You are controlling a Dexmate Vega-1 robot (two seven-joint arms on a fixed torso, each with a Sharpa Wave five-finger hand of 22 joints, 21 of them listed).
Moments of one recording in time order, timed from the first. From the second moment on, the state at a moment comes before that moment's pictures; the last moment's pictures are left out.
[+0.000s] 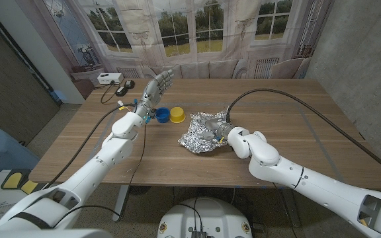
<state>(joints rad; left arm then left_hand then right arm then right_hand) 0.77 0.48 0.41 -1.27 -0.62 -0.43 -0.19 0.18 0.11 0.51 -0.03 0.17 0.19 -0.05 0.18 0.18 0.18 -0.01 0.24 0.19 0.13 0.00 0.18 0.17 0.03 0.09 0.27 0.19 -0.74 -0.65 -0.97 -1.96 -0.84 -0.59 0.39 0.58 0.08 0.20 -0.10 0.19 -0.06 -0.22 0.18 0.19 -0.16 -0.07 0.18 0.20 -0.14 0.05 0.19 0.20 -0.01 0.21 0.29 0.17</state>
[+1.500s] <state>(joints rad) 0.73 0.46 0.42 -1.23 -0.62 -0.42 -0.21 0.17 0.11 0.50 -0.03 0.18 0.19 -0.05 0.18 0.18 0.17 -0.01 0.22 0.19 0.12 0.00 0.18 0.17 0.03 0.10 0.27 0.19 -0.83 -0.62 -0.93 -1.80 -0.76 -0.50 -0.10 1.13 -0.03 0.21 -0.13 0.26 0.65 -0.10 0.35 0.25 0.46 -0.07 0.44 0.29 0.72 0.02 0.51 0.43 0.88 -0.10 0.97 0.25</state>
